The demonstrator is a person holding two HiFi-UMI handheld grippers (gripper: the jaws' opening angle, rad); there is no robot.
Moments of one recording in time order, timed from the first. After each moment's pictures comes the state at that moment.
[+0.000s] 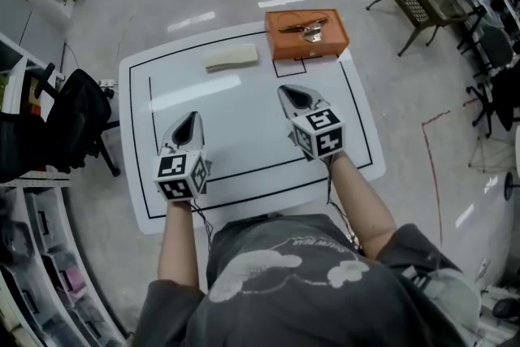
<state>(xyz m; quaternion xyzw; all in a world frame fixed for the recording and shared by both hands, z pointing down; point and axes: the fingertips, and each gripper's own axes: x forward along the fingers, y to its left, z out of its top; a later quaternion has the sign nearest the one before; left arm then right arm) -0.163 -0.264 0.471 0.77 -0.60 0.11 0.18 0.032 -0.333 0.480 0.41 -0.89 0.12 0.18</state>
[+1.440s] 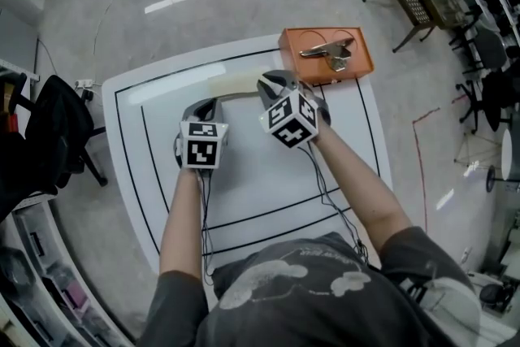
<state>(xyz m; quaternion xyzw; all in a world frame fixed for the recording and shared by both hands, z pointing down) -0.168 -0.436 0.593 0.78 -0.51 0.26 0.24 -0.067 -0.477 0.555 0.33 -0.84 -0.03 0.44</state>
